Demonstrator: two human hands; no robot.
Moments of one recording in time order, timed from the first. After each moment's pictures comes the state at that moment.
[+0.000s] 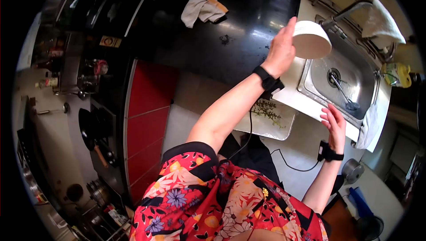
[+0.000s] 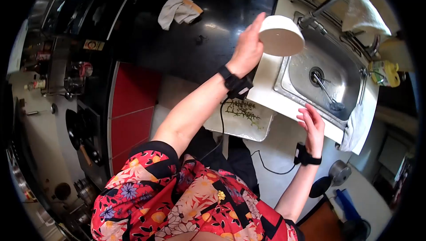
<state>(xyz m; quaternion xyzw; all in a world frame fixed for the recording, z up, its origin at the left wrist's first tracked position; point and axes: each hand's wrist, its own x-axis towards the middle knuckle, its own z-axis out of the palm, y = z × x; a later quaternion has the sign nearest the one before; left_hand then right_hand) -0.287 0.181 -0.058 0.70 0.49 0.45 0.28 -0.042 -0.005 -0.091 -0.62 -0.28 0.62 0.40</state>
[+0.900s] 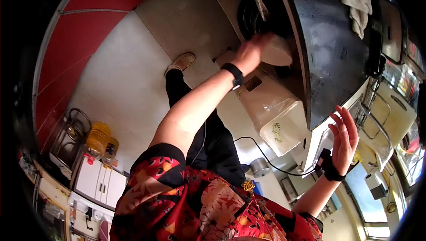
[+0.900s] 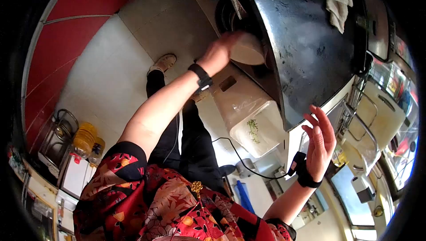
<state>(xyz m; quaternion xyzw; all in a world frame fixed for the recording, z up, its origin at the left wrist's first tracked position) -0.579 0.027 -0.298 0.43 0.68 0.51 0.32 -0.333 0.084 -0.028 -0.53 -0.60 0.58 0.16</state>
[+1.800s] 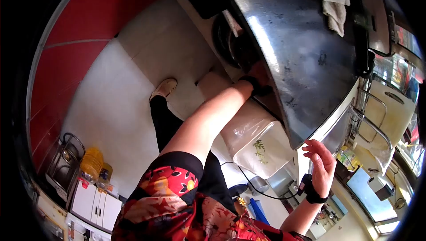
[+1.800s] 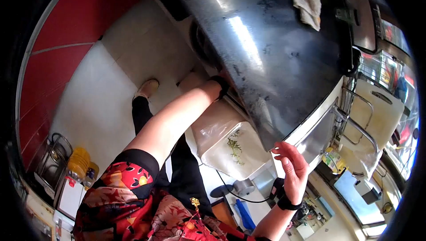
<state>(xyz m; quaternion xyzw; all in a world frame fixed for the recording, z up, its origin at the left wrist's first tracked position) -0.441 0.153 -0.434 0.62 0.67 0.36 0.19 -0.280 0.070 -0.048 -0.56 -0.59 0.57 0.12</state>
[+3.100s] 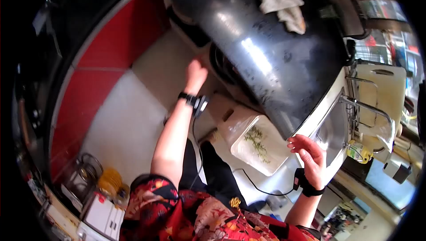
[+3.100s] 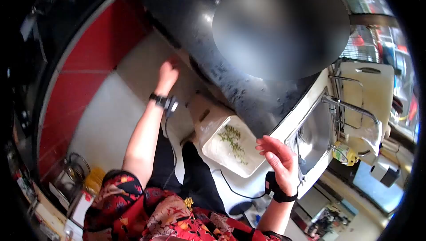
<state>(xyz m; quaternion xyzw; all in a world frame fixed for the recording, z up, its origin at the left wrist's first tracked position) -0.643 0.050 -0.302 0.37 0.80 0.43 0.21 -0.271 0.048 -0.009 -0.48 -0.56 0.66 0.17</state>
